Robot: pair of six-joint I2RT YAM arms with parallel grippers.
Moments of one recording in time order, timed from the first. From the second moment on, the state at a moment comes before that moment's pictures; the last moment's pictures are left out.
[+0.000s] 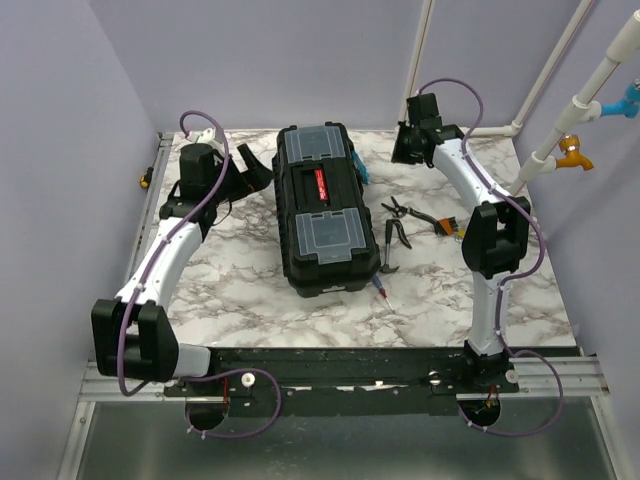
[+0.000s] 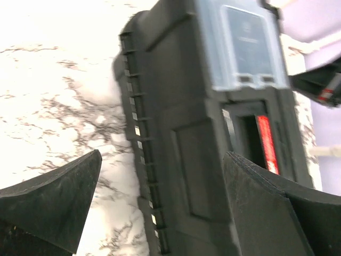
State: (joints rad) left arm -0.15 1.31 1.08 -0.16 0.28 -0.55; right arm 0.26 2.13 1.94 -0.63 0.01 0.39
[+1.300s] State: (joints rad) left arm -0.02 2.16 1.26 0.72 0.77 -1.33; right arm 0.28 2.40 2.15 -0.60 0.01 0.43
